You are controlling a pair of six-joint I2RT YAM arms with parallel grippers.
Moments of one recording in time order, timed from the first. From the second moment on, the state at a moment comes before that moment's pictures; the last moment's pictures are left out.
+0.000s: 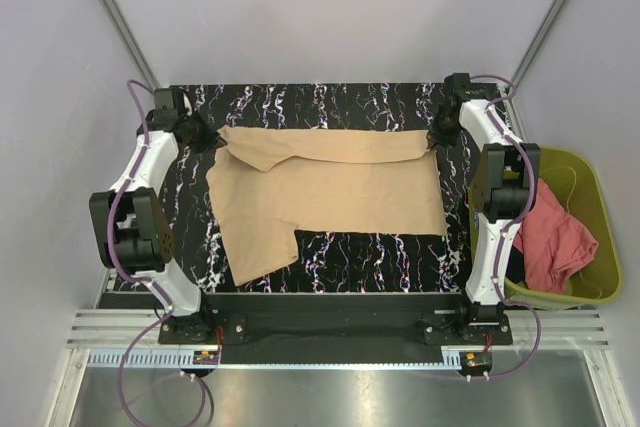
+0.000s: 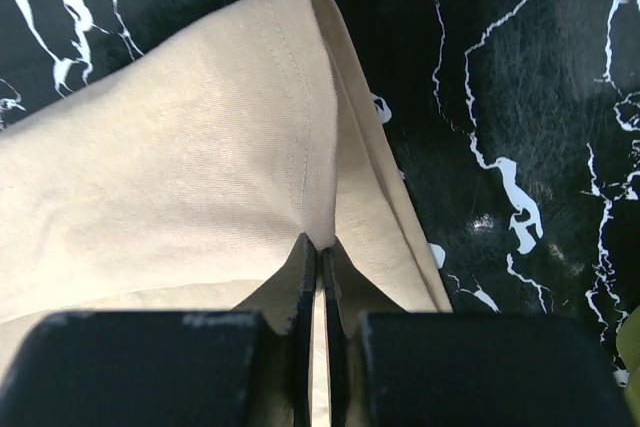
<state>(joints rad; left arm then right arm) 0.10 1.69 1.36 -0.51 0.28 -0.58 0.01 2.18 1.83 -0.78 -0.01 0.48</state>
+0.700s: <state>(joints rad) 0.10 1.74 1.35 -0.53 0.33 -0.58 0.13 2.03 1.71 -0.74 -0.08 0.51</state>
